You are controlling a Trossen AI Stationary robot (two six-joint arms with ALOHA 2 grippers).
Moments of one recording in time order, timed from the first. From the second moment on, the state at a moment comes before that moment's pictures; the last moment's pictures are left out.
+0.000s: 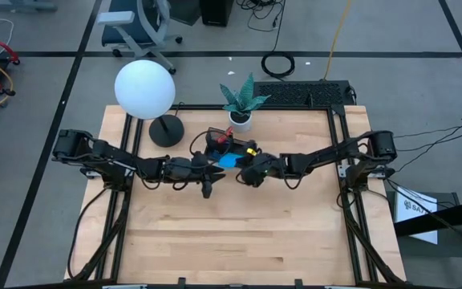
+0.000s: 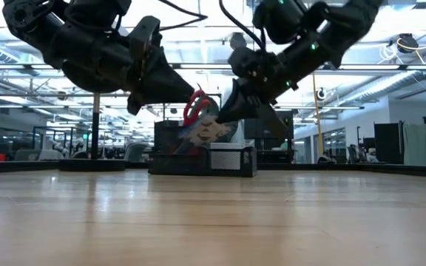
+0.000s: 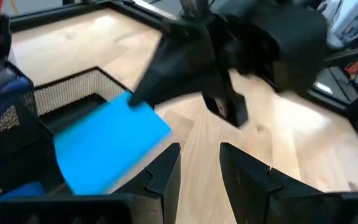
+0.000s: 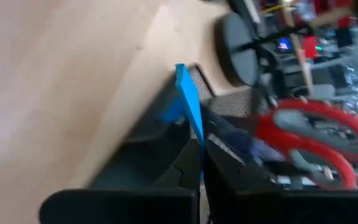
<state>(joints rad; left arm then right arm) -0.07 1.46 0.55 0.58 -0.21 -0.45 0.01 1.70 0.86 0.28 0.39 -0.88</state>
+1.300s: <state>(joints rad) -0.07 1.46 0.55 0.57 -0.24 -0.44 -0.24 1.66 0.61 0.63 0.21 -0.87</state>
